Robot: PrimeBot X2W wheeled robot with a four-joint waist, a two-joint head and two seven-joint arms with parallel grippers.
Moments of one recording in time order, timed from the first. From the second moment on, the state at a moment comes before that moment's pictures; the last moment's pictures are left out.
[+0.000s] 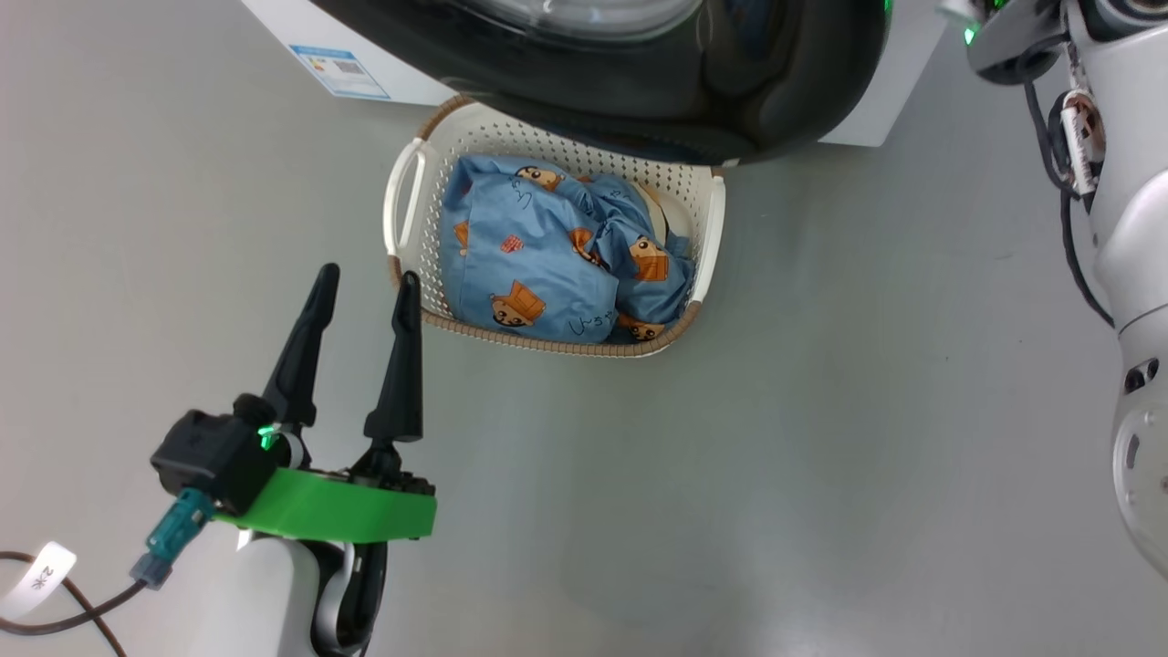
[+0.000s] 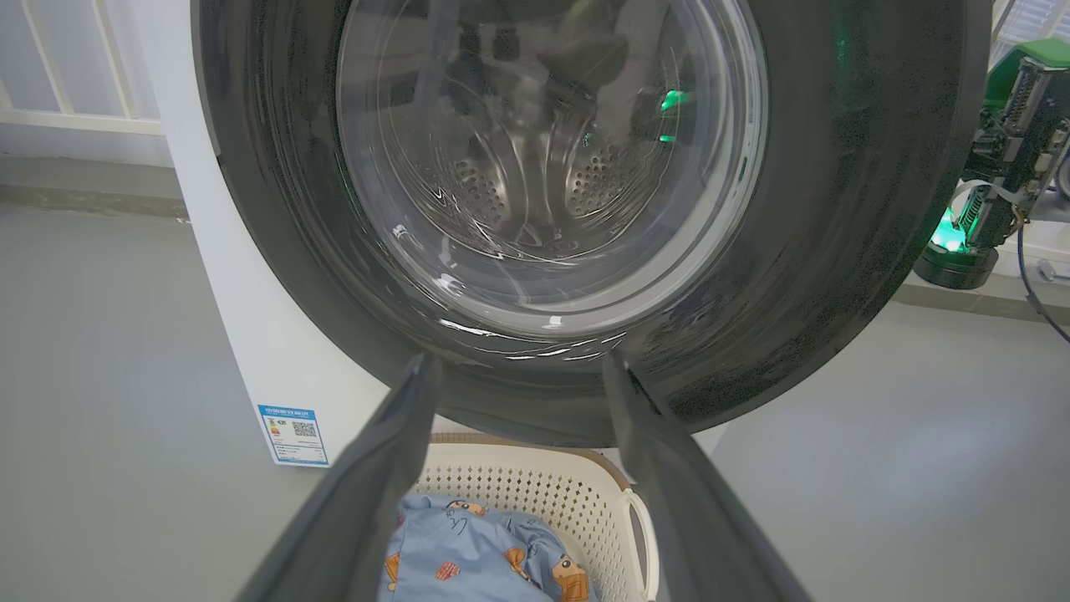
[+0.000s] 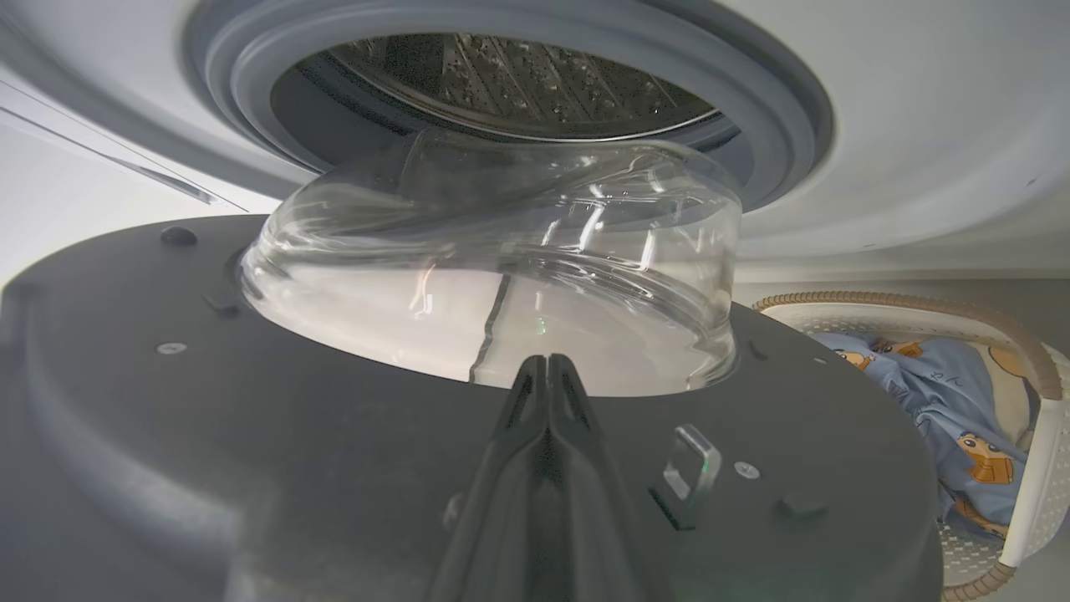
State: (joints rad) left arm -0.32 0.03 -0.24 0.07 -0.36 -0.08 -0.25; right arm -1.46 -0.15 -0.08 1.09 1.14 0.13 0.81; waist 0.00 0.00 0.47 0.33
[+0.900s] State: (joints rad) left arm -0.31 0.03 -0.22 0.07 -0.34 -0.08 -0.25; right arm -1.20 -0.09 0.08 0.85 1.30 0.13 1.20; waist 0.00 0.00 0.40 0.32
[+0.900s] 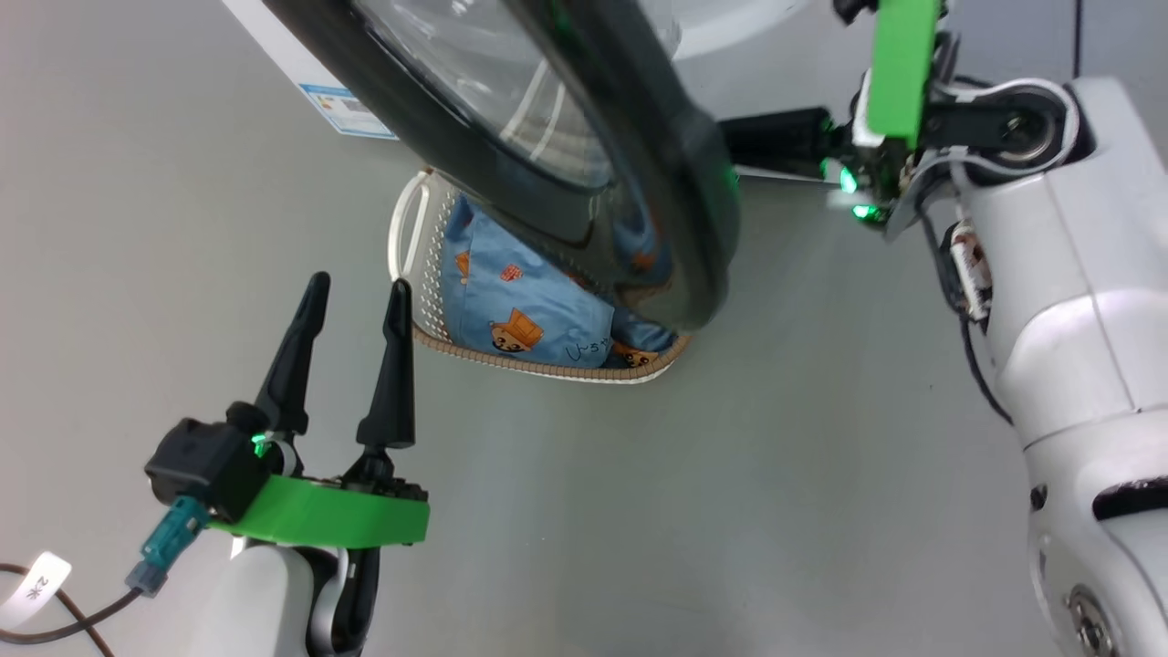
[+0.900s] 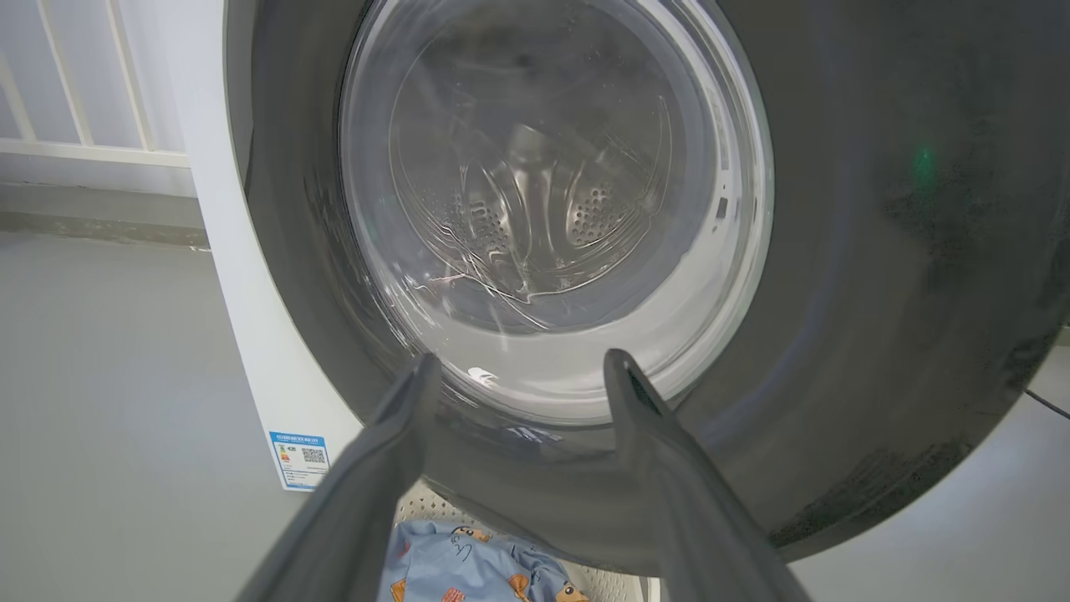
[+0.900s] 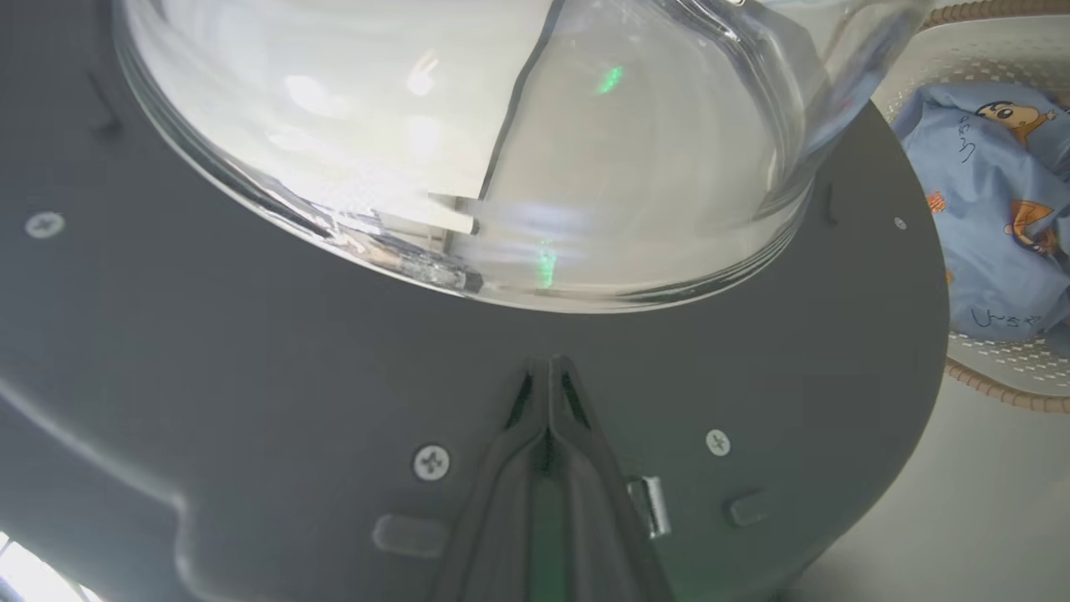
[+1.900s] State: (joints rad) left arm -0.28 0.03 -0.22 0.08 -0.34 -0.08 -0.25; right arm -1.10 -0.09 0.62 0.76 1.72 0.13 0.99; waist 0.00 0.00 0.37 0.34
